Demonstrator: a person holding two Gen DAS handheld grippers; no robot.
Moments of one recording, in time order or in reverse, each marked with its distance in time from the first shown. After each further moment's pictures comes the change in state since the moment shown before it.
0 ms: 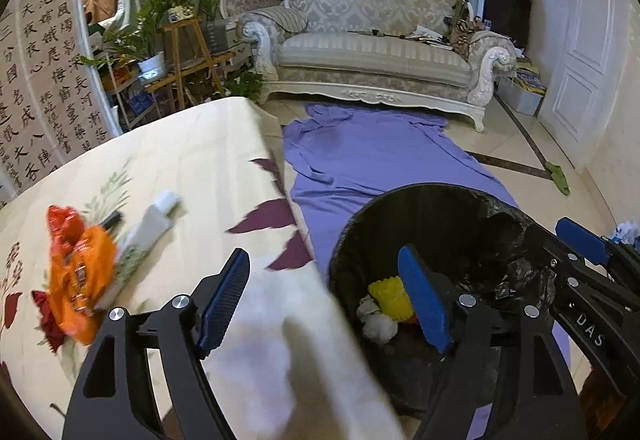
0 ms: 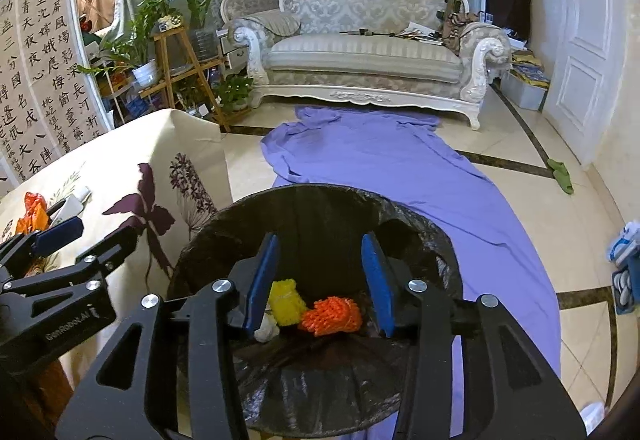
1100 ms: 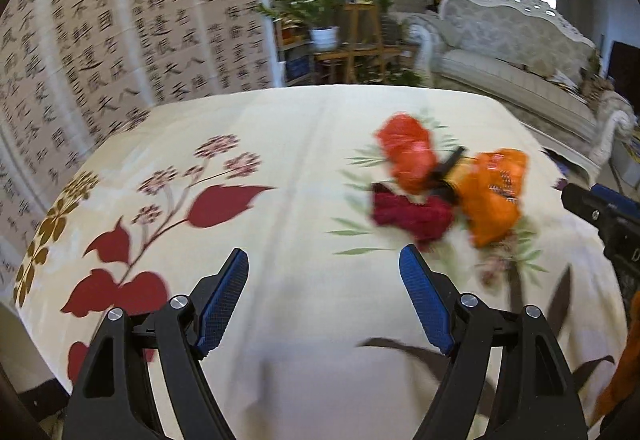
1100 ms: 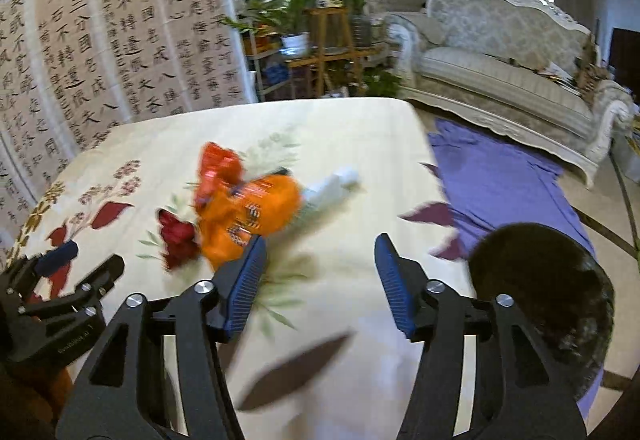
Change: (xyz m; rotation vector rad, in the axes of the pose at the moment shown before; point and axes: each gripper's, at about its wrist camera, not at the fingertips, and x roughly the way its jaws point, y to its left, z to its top) left arm -0.094 0.222 -0.093 -0.307 0.001 0.386; right arm -0.035 0.232 -0.008 -0.281 0.020 0.378
